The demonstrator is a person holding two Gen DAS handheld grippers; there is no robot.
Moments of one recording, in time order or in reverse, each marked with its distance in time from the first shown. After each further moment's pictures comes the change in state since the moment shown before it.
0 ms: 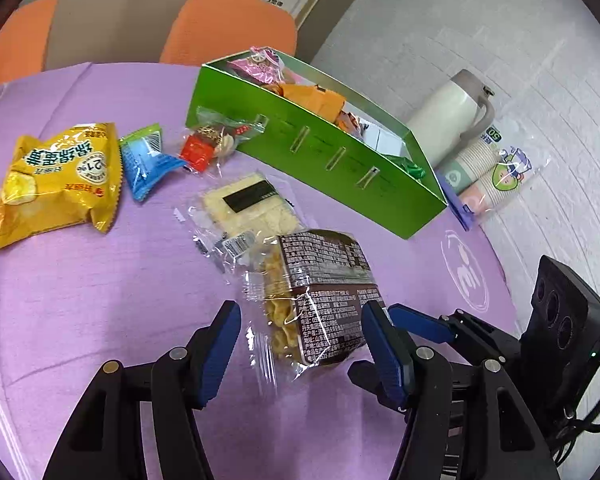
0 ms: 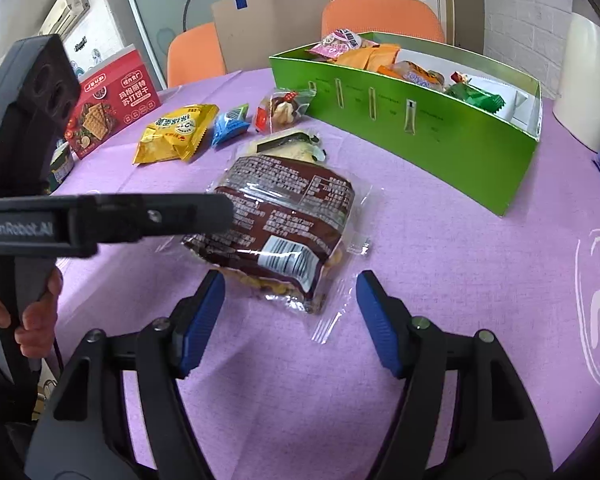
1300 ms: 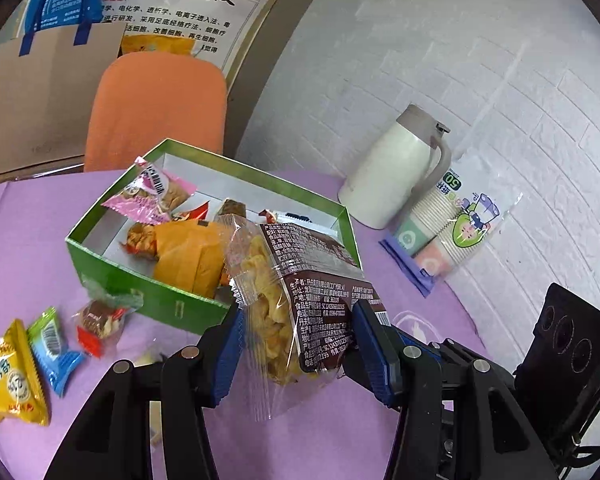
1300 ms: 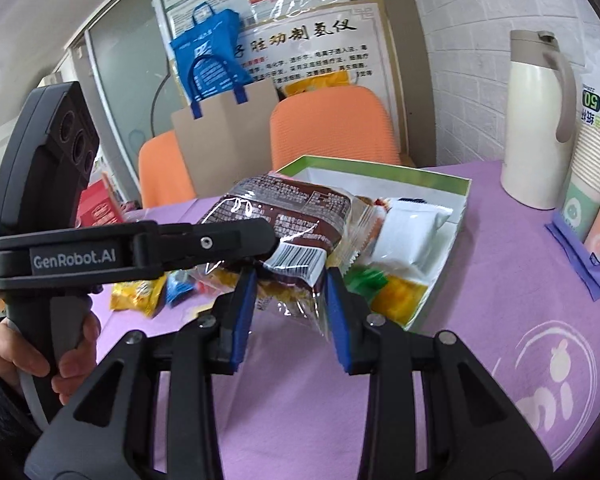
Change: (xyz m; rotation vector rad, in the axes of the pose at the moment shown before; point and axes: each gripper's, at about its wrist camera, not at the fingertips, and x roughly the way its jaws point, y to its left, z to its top) left arm 0.023 -0.086 0.116 0.134 -0.124 -0.075; right arm -0.049 -0.076 0.082 0.145 -0.316 -0.066
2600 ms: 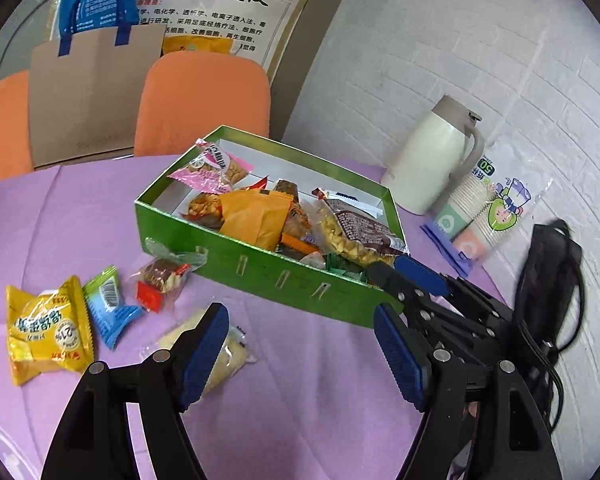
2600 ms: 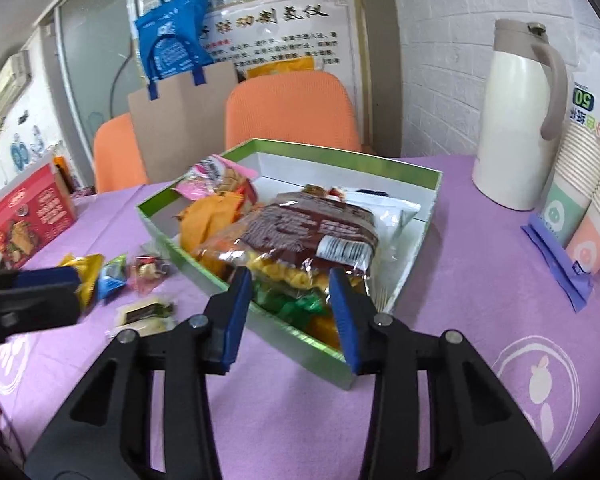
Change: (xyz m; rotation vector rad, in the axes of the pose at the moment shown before) left arm -0.036 0.014 -0.041 -0.015 -0.007 0.157; right arm 0.034 -0.020 -0.003 -0.031 0.055 -0.188
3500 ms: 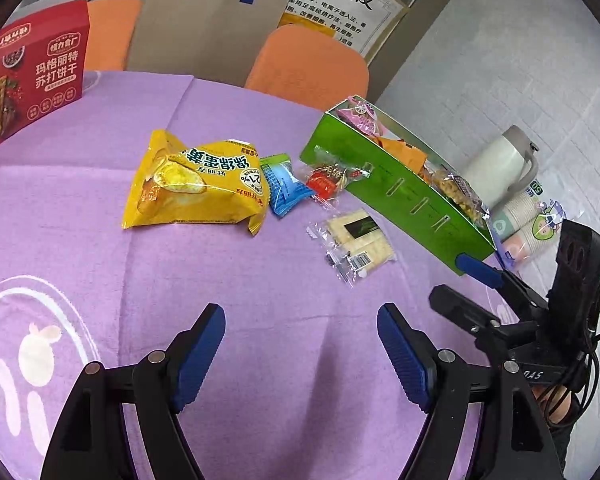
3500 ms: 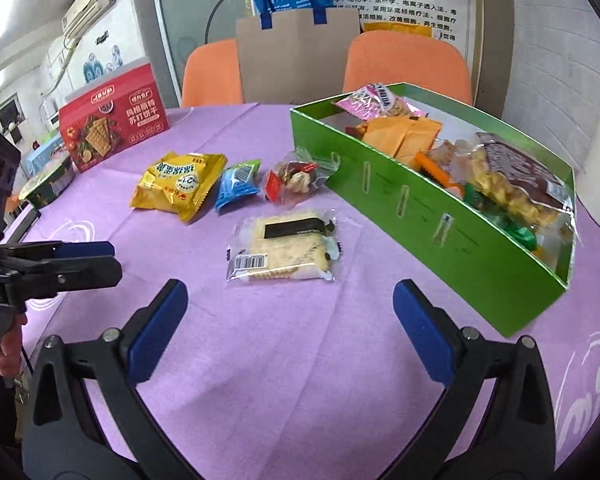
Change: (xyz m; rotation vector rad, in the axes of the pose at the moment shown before) left arm -0.055 0.112 -0.099 -0.227 -0.004 0.092; right arm 0.010 0.116 -0.050 -0.289 0.177 0.276
